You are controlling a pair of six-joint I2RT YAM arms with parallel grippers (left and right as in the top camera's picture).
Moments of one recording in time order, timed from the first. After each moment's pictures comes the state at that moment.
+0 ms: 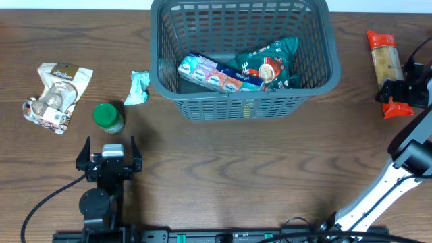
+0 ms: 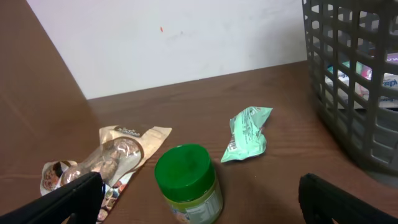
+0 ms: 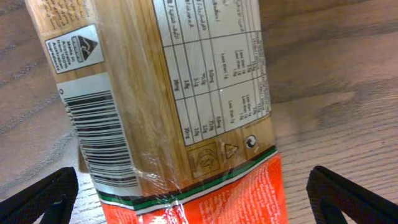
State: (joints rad) left arm 0.06 0.01 0.03 -0.13 -0.05 0.23; right arm -0.63 2.37 1.95 -0.90 -0.01 -0.41
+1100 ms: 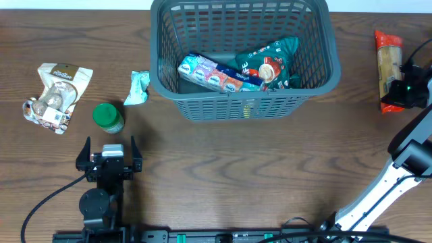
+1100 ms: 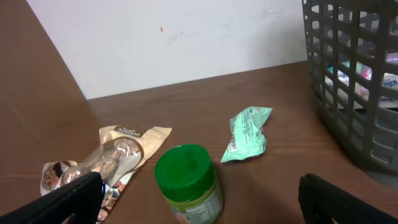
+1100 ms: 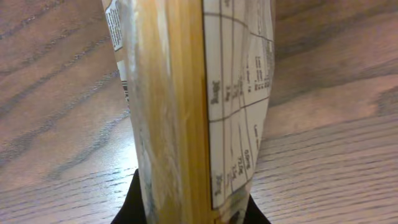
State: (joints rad) left arm 0.06 0.01 0.03 -0.13 -0.05 0.23; right arm -0.63 2.38 1.96 -0.99 -0.09 -0.35
